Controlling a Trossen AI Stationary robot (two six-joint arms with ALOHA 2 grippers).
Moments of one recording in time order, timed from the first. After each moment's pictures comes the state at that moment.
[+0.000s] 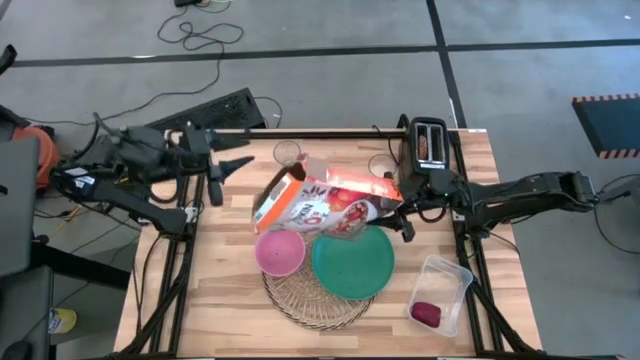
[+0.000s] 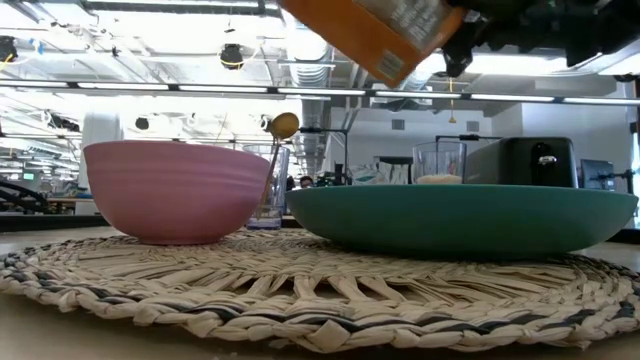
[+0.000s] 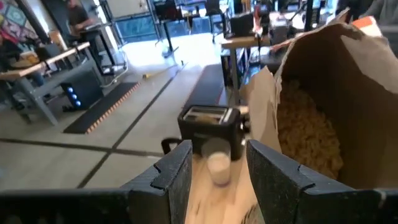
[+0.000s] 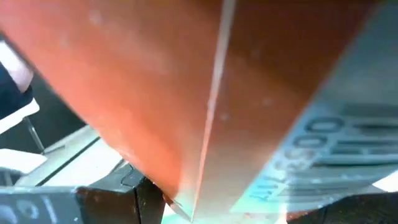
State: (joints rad) left arm -0.17 1.10 1.67 -0.83 -0.54 0.03; right arm -0.06 0.95 0.46 0.51 -0.27 0.13
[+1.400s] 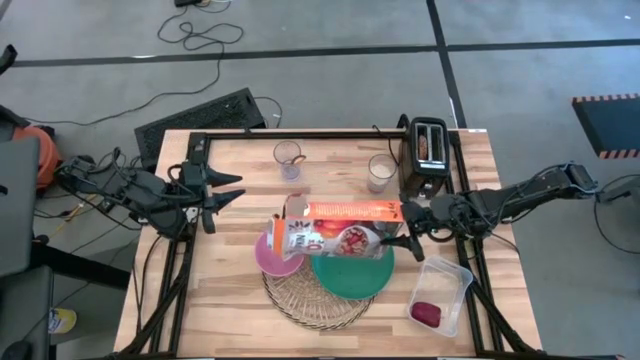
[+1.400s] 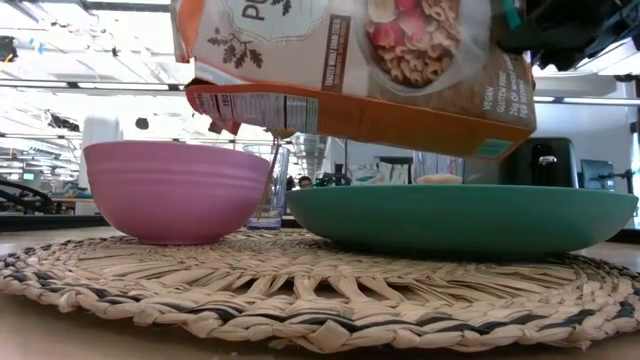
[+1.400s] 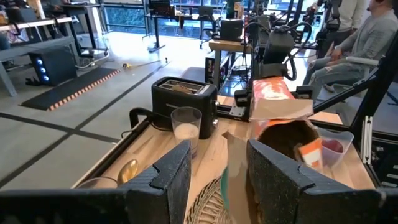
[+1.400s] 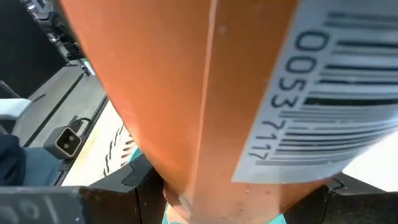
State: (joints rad) left arm -0.38 0.73 1.02 -0.52 -0.67 -0.21; right arm 0.22 0.80 0.46 -0.01 0.07 0.26
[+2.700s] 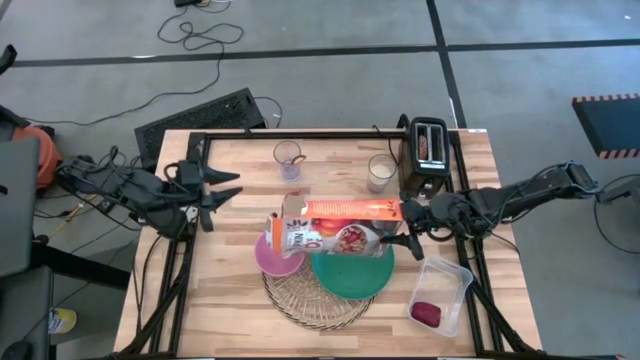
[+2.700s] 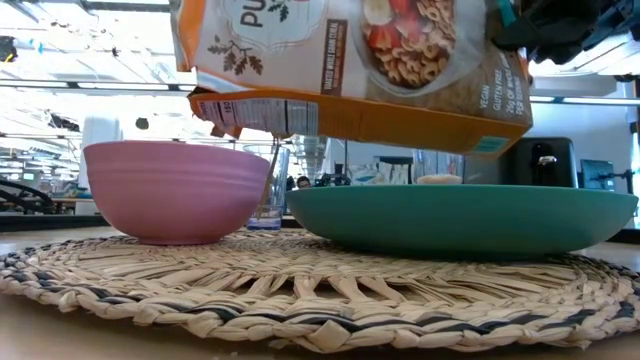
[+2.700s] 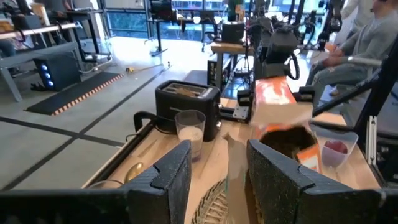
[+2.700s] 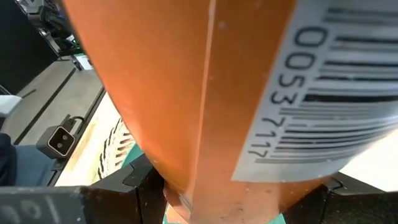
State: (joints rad) left arm -0.38 0.72 1.02 -0.52 -0.68 -0.18; right arm 0.22 0.81 0.51 -0.08 0.08 0.25
